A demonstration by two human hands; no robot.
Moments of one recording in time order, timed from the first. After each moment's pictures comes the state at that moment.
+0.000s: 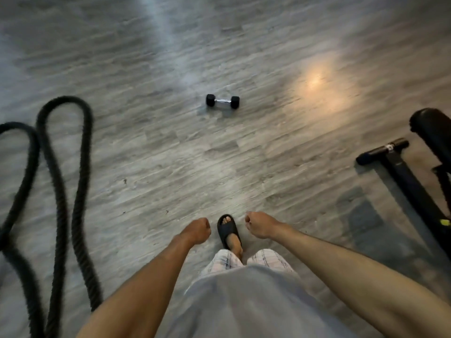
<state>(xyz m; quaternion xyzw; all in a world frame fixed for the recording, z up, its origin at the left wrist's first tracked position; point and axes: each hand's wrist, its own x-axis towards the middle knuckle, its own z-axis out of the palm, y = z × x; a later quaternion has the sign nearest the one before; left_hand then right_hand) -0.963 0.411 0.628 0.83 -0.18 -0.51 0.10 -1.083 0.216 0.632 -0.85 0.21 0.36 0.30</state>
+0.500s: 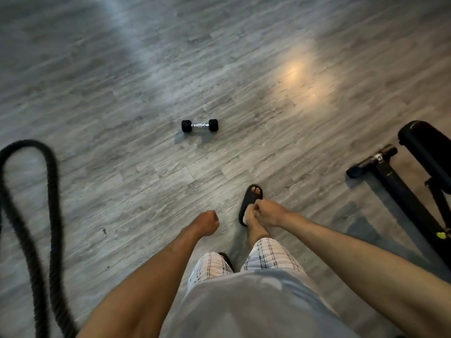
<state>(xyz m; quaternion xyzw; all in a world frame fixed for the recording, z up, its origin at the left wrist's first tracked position) -0.771 0.169 0.619 0.80 -0.25 -0.54 0.09 -0.909 -0.020 0.632 -0.84 0.28 0.34 0.31</state>
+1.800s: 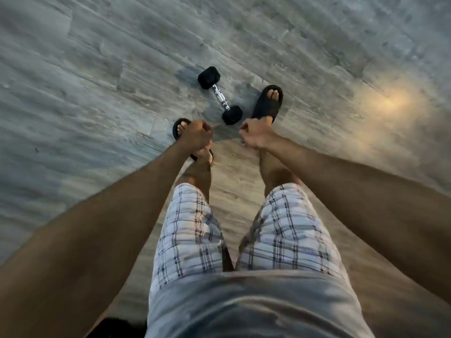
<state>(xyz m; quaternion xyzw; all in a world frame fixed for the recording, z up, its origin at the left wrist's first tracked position) -0.297 -0.165 0.395 0.69 0.33 -0.47 0.44 -0.237 -0.336 0.415 -0.82 0.00 0.55 0.14</state>
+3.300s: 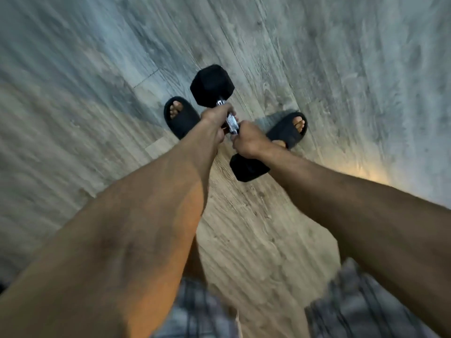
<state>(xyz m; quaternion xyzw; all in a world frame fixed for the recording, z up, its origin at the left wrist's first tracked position) -0.266 -0.209 0.208 0.17 0.72 -0.12 0.66 -0.220 -0.297 0.238 -0.77 -0.19 0.61 0.04</state>
